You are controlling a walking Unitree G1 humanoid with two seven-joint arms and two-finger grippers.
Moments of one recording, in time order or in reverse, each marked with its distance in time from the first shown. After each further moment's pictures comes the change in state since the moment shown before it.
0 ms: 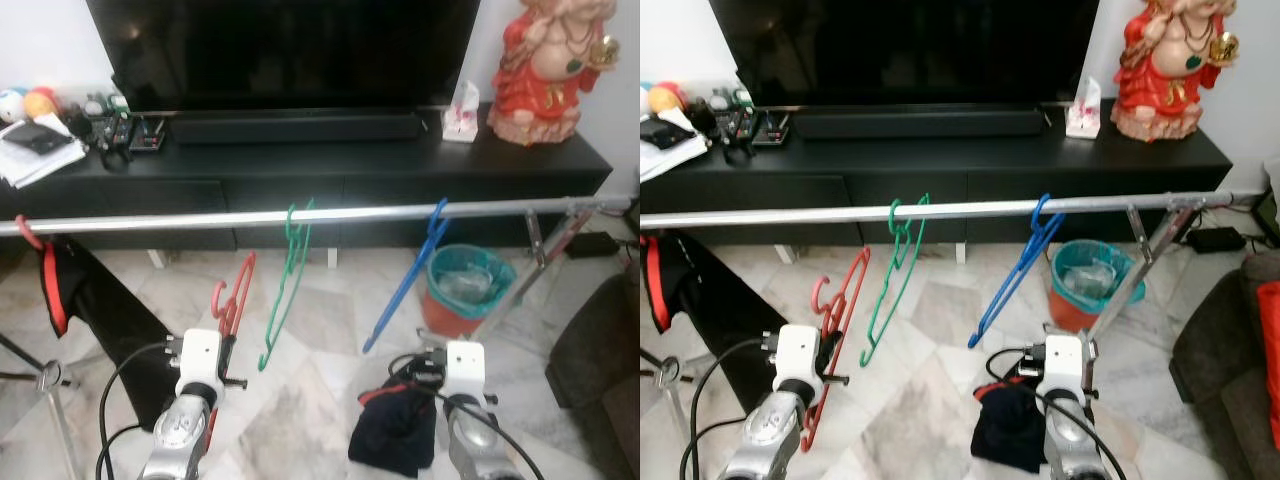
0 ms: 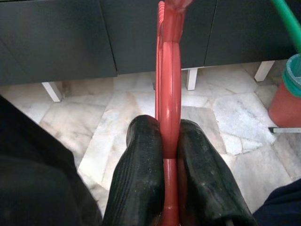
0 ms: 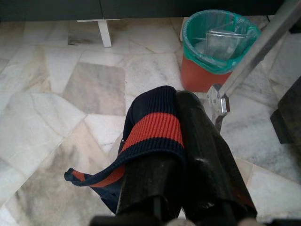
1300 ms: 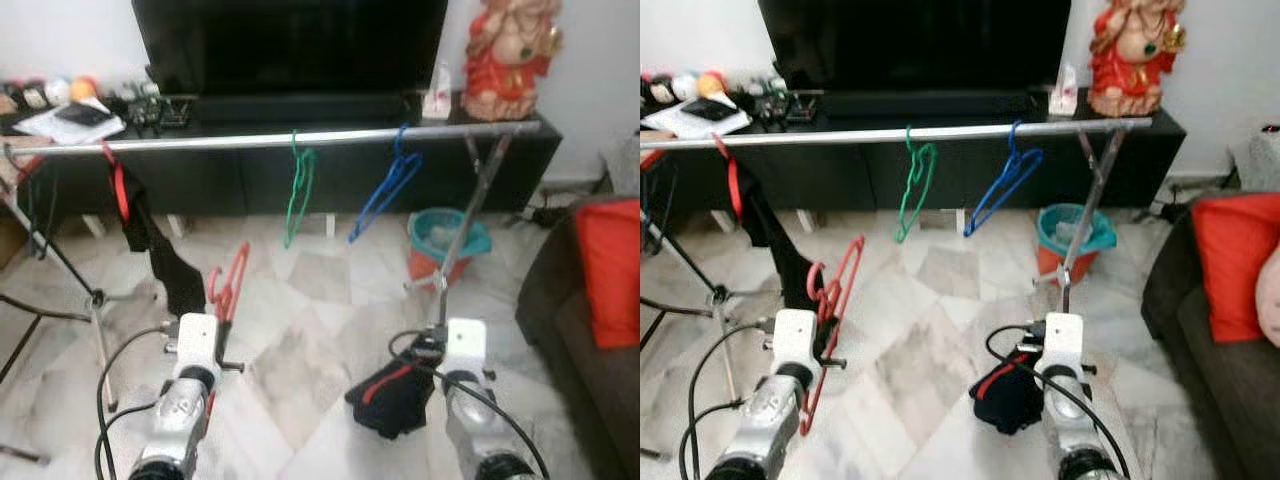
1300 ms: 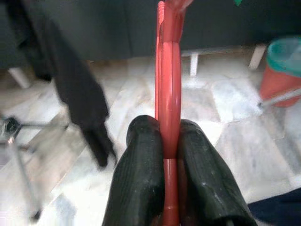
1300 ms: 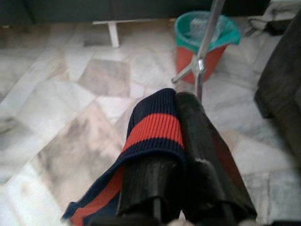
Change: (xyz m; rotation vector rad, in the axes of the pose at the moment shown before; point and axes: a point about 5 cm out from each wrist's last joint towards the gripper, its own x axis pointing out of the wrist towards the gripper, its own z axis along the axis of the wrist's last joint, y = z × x) left arm 0.013 0.006 0.015 -0.004 -0.021 0.032; right arm 0.014 0.006 0.037 0.024 -0.103 0.009
